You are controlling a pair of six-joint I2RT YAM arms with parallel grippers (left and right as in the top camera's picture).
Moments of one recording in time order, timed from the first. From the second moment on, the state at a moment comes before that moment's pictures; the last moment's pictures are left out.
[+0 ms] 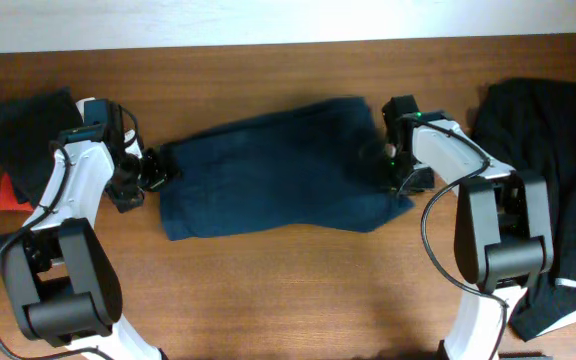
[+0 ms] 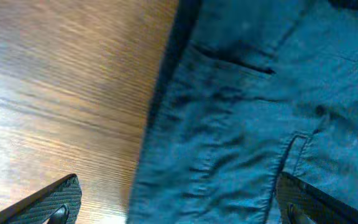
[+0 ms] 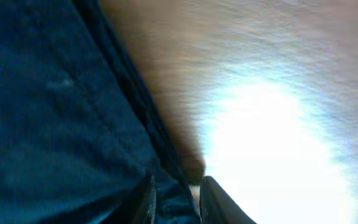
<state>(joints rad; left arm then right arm) 0.16 1.89 1.37 -0.92 0.22 -0.32 0.11 2.07 1.42 -0.96 0.13 0.29</state>
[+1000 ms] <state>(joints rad) 0.07 2.12 2.15 -1.65 0.40 0.06 0.62 2.18 1.56 -0.69 -0.45 0.18</state>
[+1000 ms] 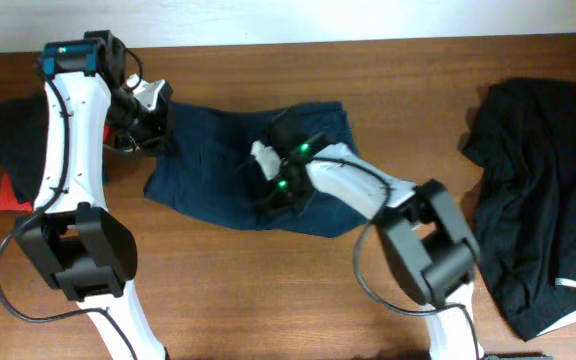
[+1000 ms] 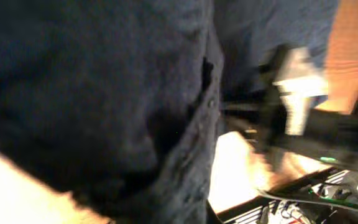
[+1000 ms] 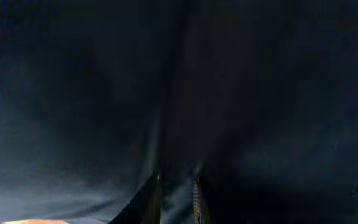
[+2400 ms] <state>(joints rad) -0.32 2.13 2.12 -0.92 0.28 -0.12 -0.01 1.87 1.83 -1.37 -0.33 0.04</state>
